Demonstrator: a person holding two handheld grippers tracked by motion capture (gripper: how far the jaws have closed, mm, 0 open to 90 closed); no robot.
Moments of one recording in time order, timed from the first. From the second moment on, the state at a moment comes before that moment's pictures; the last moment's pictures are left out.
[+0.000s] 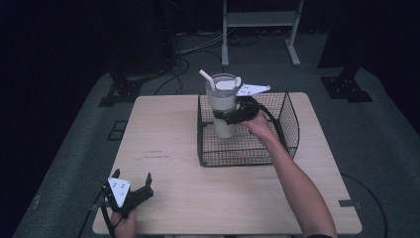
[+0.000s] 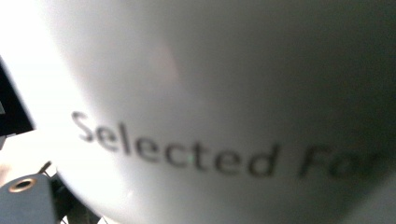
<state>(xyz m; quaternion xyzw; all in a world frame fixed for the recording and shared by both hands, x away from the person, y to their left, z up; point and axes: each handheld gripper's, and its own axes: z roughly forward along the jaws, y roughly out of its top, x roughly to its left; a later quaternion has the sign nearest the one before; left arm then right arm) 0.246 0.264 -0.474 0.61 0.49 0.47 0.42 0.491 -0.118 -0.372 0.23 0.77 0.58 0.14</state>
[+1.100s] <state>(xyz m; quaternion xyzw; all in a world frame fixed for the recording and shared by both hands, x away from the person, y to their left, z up) 0.244 0.264 -0.474 0.60 0.49 0.47 0.42 0.512 -0.116 -0.420 0.26 0.80 0.53 0.11</state>
